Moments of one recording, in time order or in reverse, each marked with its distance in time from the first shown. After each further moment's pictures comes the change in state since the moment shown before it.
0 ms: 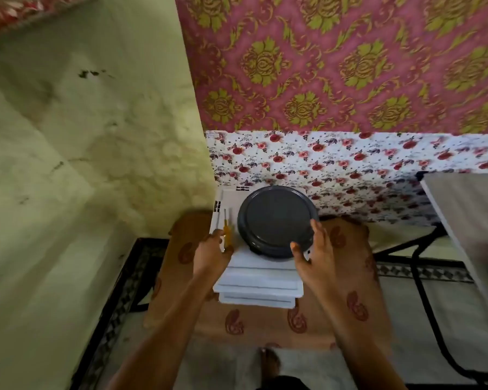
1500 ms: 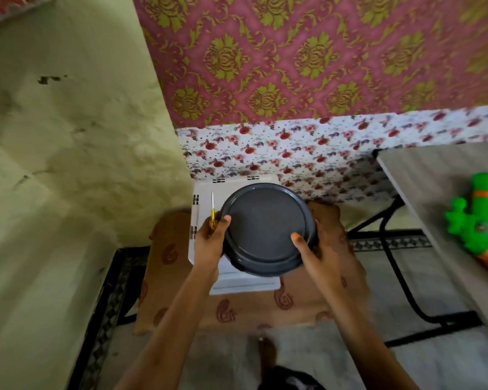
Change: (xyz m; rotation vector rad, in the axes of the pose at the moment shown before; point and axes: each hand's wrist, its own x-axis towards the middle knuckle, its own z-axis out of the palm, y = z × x) left_hand -0.063 0.058 -0.015 -0.984 0.006 -0.262; right_hand -0.075 -0.011 -0.054 0.396 0.160 0.224
